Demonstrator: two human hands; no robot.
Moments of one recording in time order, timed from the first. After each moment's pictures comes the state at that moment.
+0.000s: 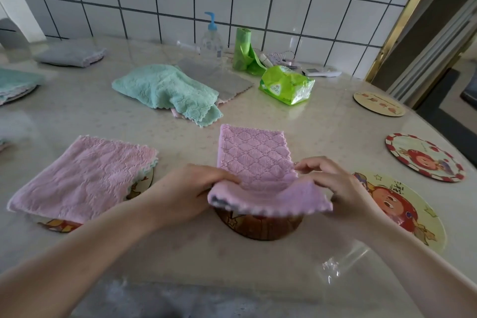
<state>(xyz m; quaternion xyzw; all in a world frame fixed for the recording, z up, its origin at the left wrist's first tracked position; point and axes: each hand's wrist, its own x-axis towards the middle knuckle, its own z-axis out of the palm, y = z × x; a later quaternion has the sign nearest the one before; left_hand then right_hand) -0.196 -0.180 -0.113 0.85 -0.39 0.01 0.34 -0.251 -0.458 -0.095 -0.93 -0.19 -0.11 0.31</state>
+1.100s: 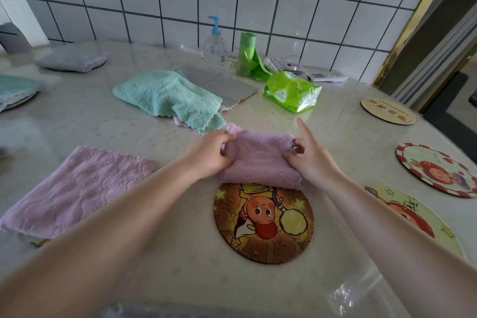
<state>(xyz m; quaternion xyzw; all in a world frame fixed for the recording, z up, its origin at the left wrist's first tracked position) -0.108 -0.219 -0.108 0.91 -0.22 0.01 0.36 -0.135 -0.449 -0.110 -0.93 0.01 -0.06 0.35</state>
